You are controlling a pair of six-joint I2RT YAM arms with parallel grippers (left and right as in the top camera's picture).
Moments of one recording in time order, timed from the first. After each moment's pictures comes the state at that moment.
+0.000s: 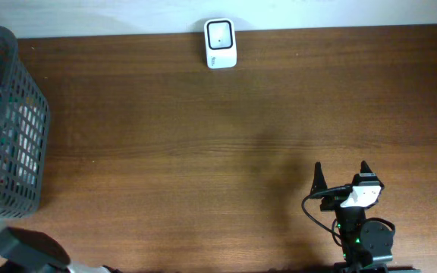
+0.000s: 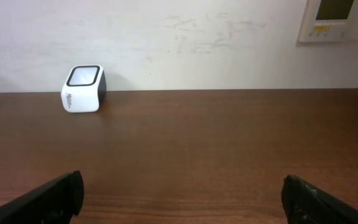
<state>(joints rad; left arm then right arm) 0.75 1.73 1.80 -0.83 0.06 0.01 0.06 0.01 0.01 -0.07 0.06 0.04</state>
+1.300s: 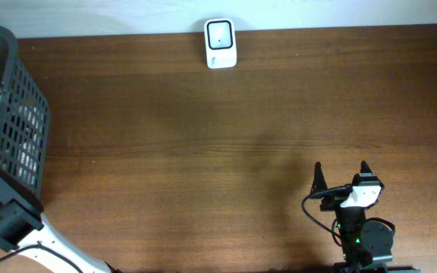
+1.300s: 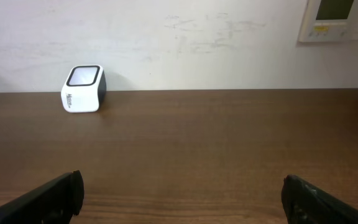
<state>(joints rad) 0.71 2.20 1.77 -0.82 0.32 0.38 0.06 0.01 0.01 -0.07 0.06 0.04</state>
